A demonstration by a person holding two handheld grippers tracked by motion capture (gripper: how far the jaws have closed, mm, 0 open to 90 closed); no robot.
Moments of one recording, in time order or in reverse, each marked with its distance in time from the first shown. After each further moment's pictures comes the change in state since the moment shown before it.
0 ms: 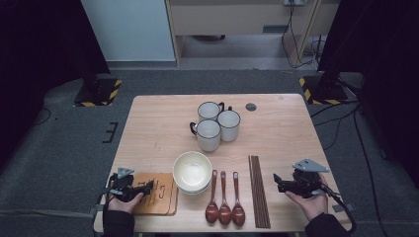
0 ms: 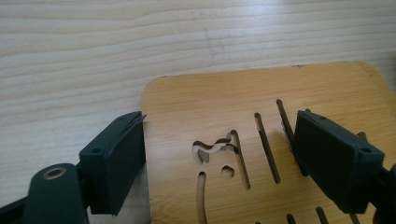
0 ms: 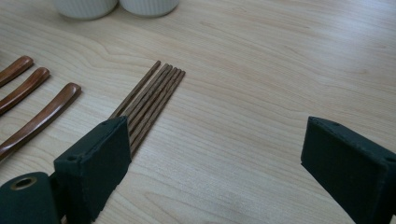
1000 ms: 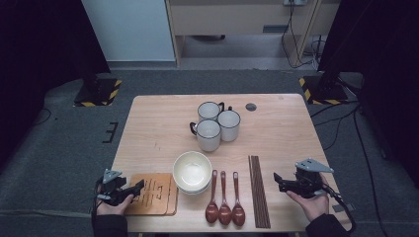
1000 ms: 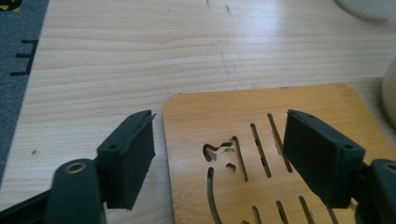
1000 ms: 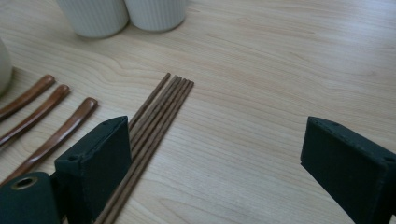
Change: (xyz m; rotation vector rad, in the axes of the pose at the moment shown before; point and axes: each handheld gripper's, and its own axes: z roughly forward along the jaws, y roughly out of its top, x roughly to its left) left arm 0.014 -0.004 -0.034 -0.096 -0.006 -0.041; right arm -0.002 0.002 -0.007 -0.032 0.042 0.051
